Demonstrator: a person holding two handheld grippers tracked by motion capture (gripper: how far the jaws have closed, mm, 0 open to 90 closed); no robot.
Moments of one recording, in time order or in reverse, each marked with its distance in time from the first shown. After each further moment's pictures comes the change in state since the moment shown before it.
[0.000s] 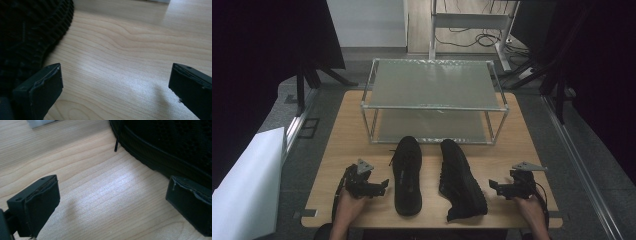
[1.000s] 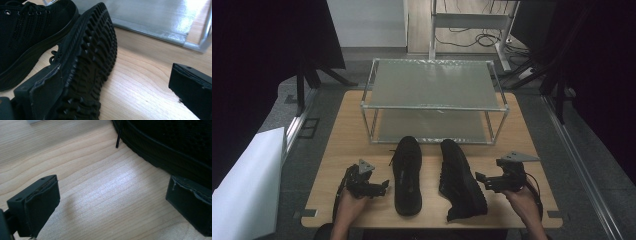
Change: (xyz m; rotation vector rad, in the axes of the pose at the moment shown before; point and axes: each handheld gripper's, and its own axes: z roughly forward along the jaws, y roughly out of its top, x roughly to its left) left arm 0.000 -0.001 0.004 0.022 0.006 0.000; right arm 0.056 0.052 -0.017 -0.069 0.099 -0.082
